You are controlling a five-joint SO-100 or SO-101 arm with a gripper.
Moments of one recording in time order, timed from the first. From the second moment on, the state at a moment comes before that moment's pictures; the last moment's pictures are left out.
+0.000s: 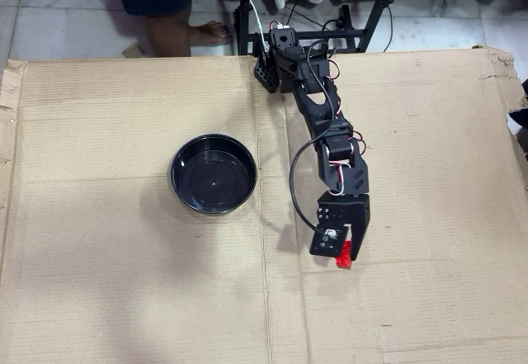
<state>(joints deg) -6.2 48.2 33.4 56.8 121.4</state>
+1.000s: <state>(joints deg) 10.4 54.6 33.5 57.1 116.9</state>
